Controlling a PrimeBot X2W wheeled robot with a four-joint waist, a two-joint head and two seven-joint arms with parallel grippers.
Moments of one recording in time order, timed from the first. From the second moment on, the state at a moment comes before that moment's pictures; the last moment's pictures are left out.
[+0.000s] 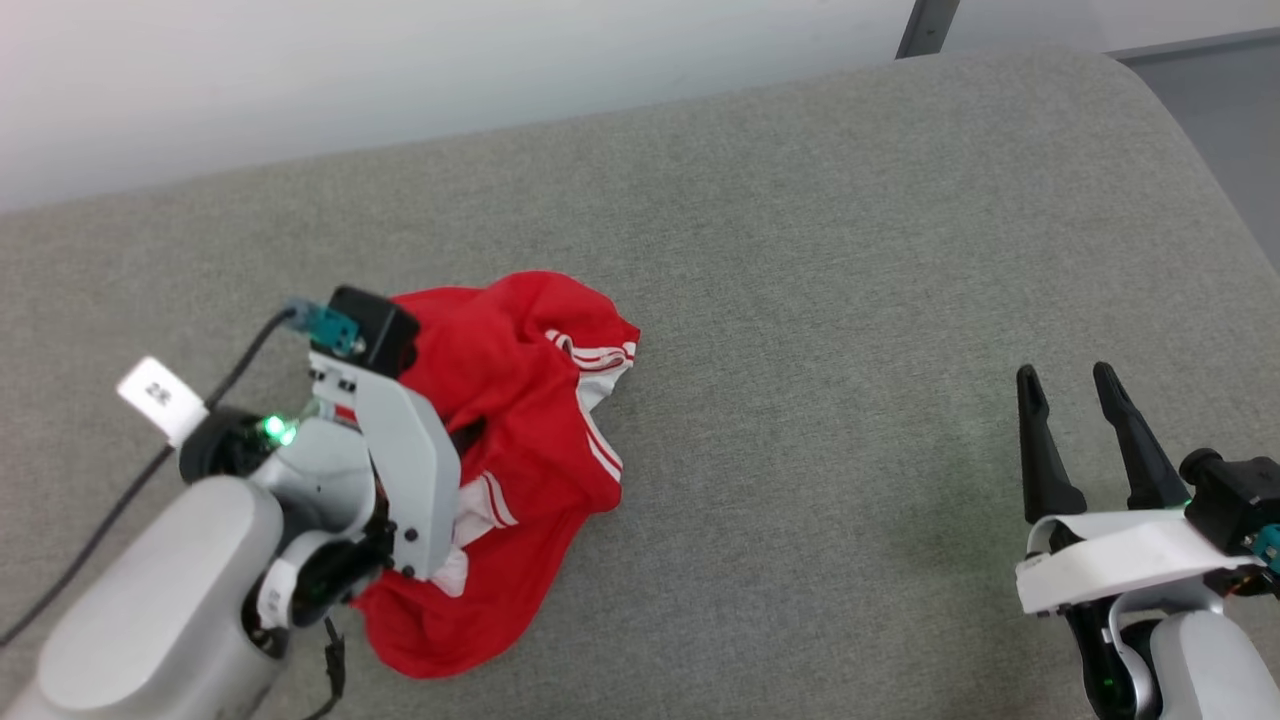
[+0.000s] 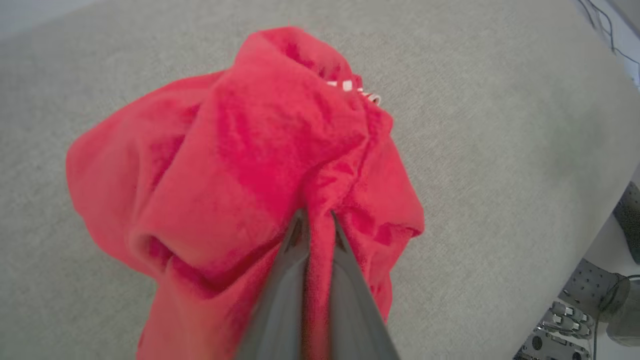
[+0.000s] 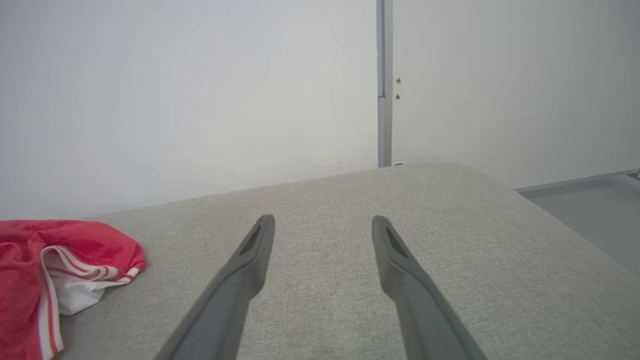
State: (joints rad) left arm -0.58 0.62 -0.60 0.02 -0.84 0.10 0.65; right arm -0.25 -0.11 0.03 0.24 0.30 0.13 -0.24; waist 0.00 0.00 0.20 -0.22
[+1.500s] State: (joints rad) left arm -0.30 0.76 -0.36 -0.03 -0.87 0.09 0.16; right arm -0.20 -0.18 0.05 0.27 0.31 0.13 -0.21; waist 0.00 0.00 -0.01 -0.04
